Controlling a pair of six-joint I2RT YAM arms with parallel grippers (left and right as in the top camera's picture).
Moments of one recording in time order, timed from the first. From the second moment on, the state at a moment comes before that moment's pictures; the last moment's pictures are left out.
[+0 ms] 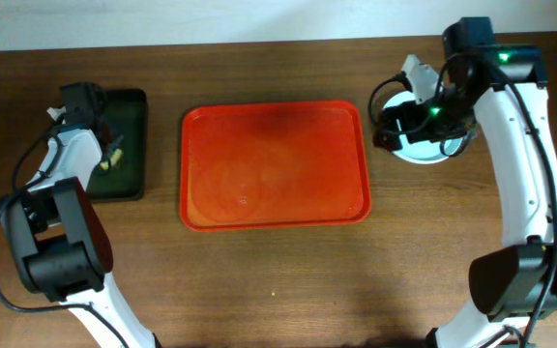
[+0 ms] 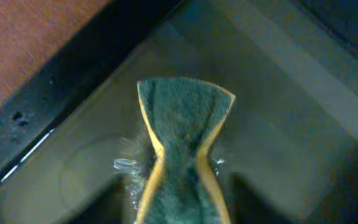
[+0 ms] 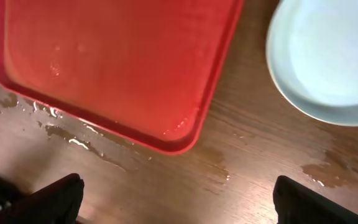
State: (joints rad) left arm 0.24 2.09 1.45 -0.44 -0.27 -0.49; right arm 0.02 1.84 1.91 -1.46 -0.31 -0.22
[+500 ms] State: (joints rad) left arm 0.24 1.56 1.51 -1.06 0.04 -0.41; right arm 0.13 1.26 1.83 -1.42 -0.31 -0.25
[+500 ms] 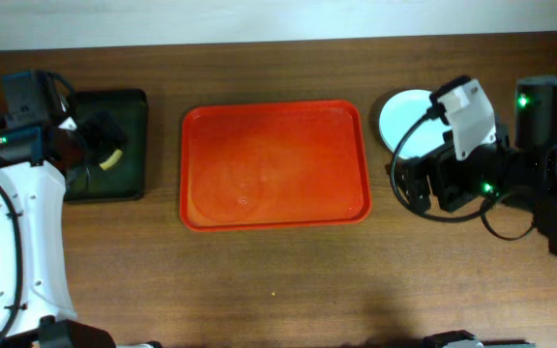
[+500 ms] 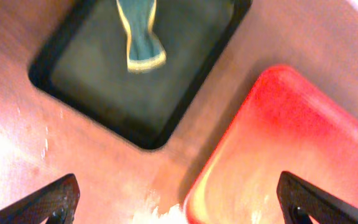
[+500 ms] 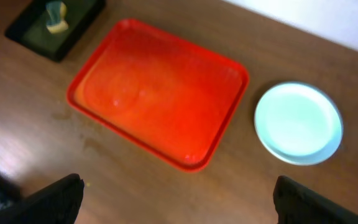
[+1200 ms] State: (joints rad) left arm 0.12 0.47 0.70 -0.71 0.00 -0.38; right arm 0.13 1.10 1.17 -0.77 -0.30 -0.24
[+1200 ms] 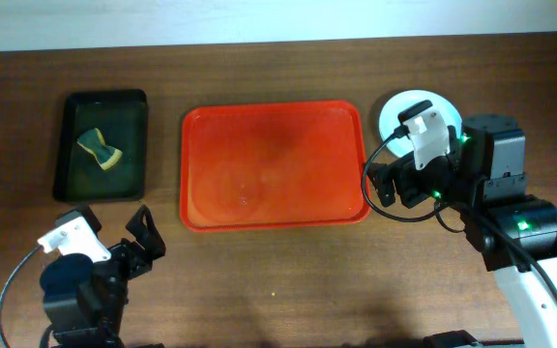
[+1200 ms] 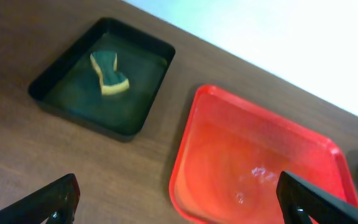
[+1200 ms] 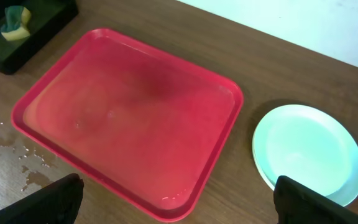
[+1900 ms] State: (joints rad) left arm 0.12 0.47 0.69 -0.92 0.00 -0.38; right arm 0.19 0.87 0.79 -0.36 -0.43 -0.24
